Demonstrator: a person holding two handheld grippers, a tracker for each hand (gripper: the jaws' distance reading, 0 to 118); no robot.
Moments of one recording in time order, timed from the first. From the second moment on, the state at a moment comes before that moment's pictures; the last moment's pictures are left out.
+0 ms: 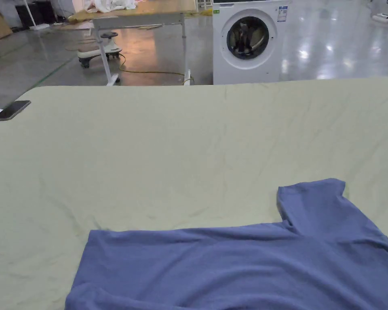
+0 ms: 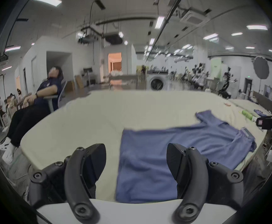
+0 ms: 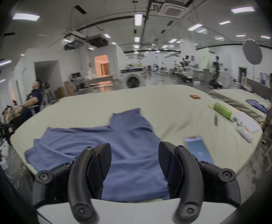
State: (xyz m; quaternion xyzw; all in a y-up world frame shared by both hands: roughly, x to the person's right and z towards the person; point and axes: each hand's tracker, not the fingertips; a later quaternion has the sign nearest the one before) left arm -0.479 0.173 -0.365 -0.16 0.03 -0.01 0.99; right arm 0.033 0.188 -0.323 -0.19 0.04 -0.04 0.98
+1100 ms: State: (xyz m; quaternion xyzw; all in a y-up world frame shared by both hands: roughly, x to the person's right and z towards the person) left arm -0.514 0.130 -0.571 -0.33 -0.03 0.06 0.94; right arm -0.004 0.174 -0.330 -0.22 0.12 -0.05 0.97
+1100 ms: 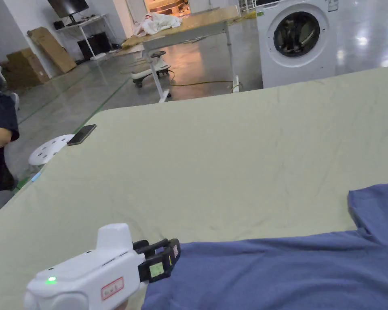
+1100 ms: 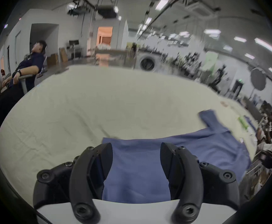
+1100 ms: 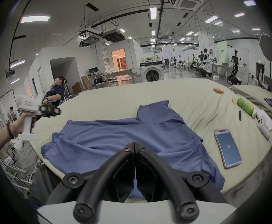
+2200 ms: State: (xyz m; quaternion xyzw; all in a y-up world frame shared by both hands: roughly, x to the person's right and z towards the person) left arm -0.511 0.035 -0.644 -0.48 0.01 0.02 0.88; right arm 0.065 0.103 -0.674 -0.51 0.00 0.05 0.86
